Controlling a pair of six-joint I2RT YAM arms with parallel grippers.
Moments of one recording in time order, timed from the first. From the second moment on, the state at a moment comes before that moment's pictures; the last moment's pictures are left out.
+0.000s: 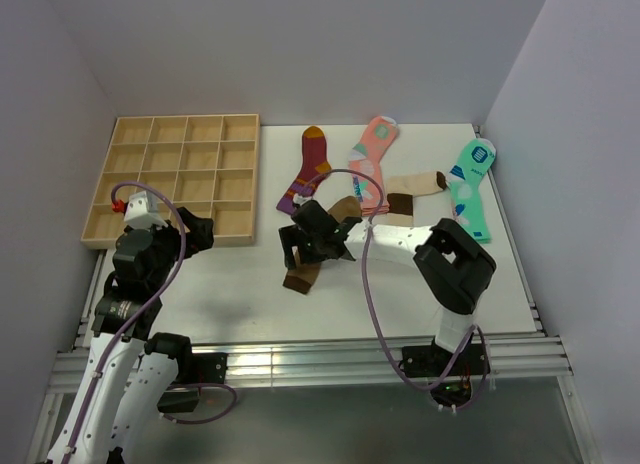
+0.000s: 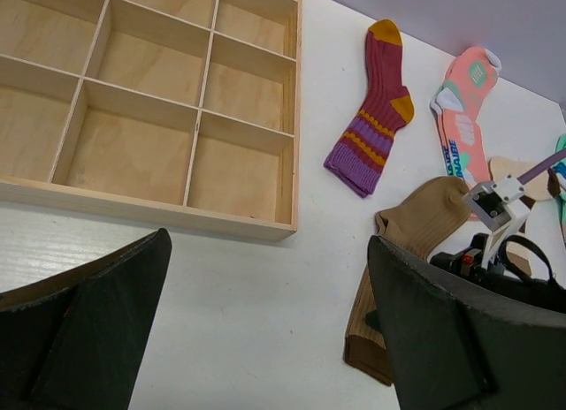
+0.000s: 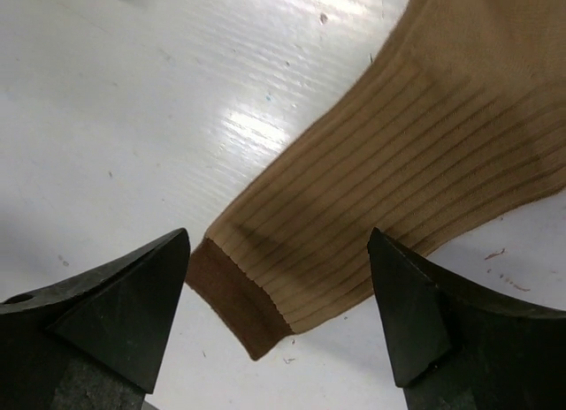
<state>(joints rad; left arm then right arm) -0.18 0.52 0.64 -0.40 -0.08 -0.47 0.87 1.79 1.09 -0.25 0.02 0.56</state>
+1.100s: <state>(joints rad) -0.17 0.52 0.64 -0.40 -0.08 -0.47 1.15 1.69 0.98 -0.29 0.21 0.12</state>
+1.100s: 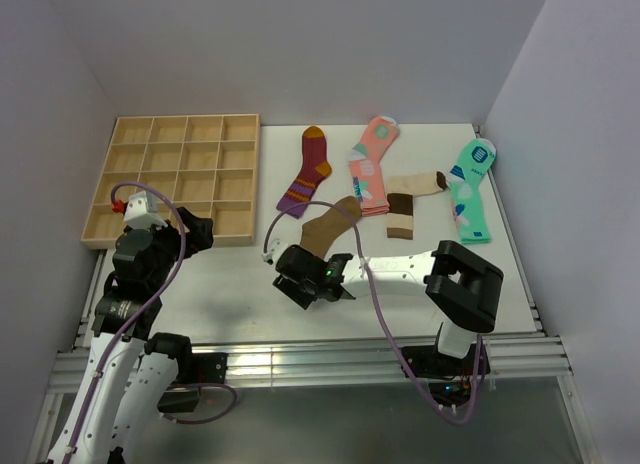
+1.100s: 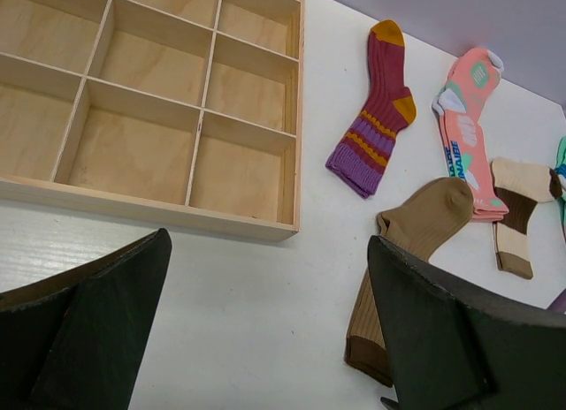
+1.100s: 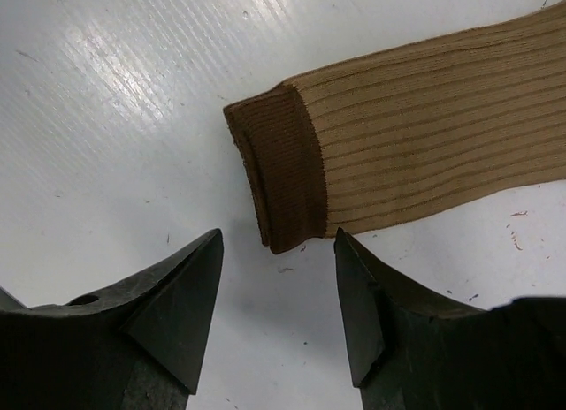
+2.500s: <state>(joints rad) -0.17 0.52 0.64 -0.40 -0.07 -0.47 1.19 1.79 1.03 -0.25 0.31 0.10</state>
